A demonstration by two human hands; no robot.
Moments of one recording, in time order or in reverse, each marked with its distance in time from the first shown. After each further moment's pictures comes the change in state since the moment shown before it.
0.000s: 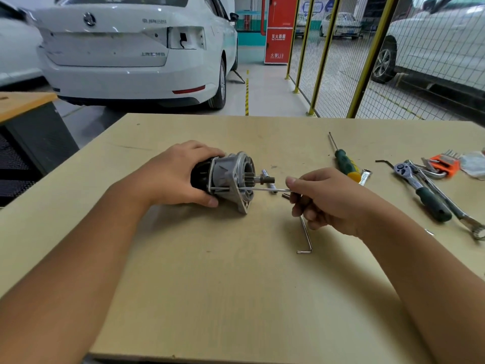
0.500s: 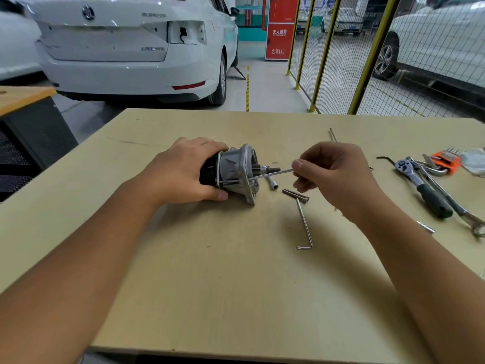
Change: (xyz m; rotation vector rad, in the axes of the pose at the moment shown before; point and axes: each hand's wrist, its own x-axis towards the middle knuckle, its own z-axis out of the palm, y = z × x) left_hand 0.003 0.013 0.013 0.148 0.070 -0.022; right_hand 0.008 0.002 -0.005 0.014 0.270 -0.526
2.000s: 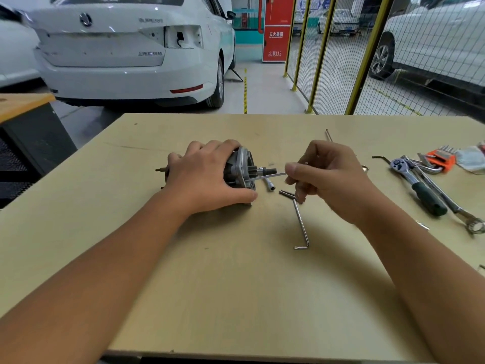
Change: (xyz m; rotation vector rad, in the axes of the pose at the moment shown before) left_hand 0.006 0.050 0.020 0.126 0.148 -0.202; right_hand -0.003 -0.004 -0.003 0.184 -0.150 0.024
